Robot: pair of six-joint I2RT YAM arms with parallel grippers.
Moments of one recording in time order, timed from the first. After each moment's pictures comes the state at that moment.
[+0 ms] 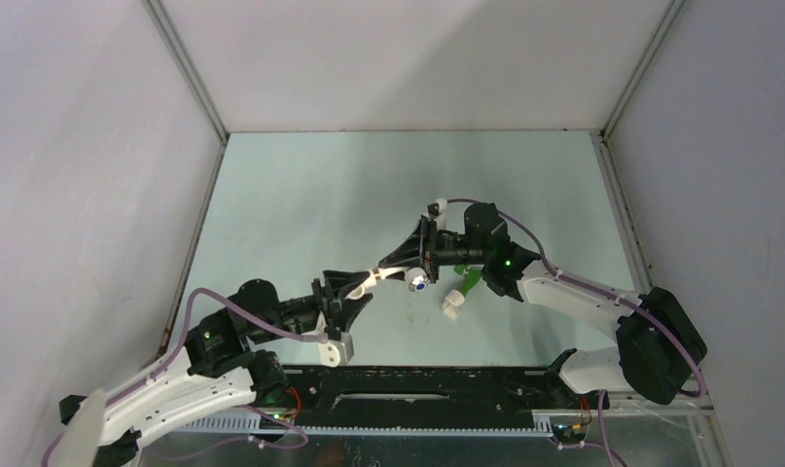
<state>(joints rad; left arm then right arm) -1.03 0.44 0.63 -0.33 0.24 1.00 0.74 1.34 0.78 0.38 -0.78 1.69</state>
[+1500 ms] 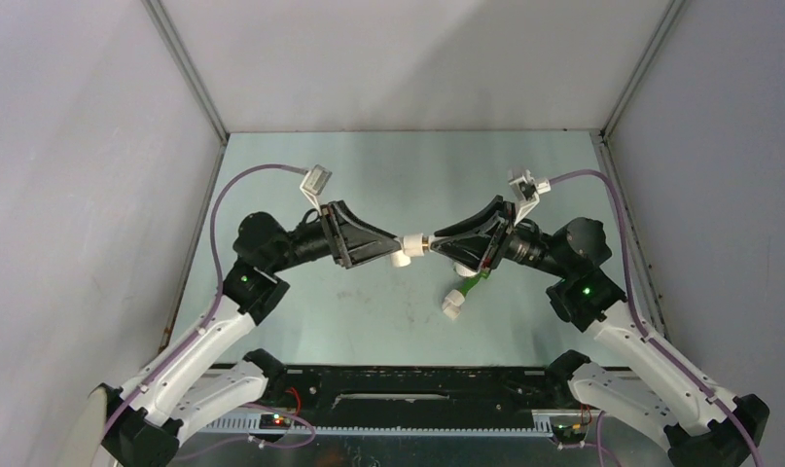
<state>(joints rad) -0.57 0.86 0.77 0.25 0.69 -1.04 0.62 0.83 0.78 0.32 -0.67 0.63</state>
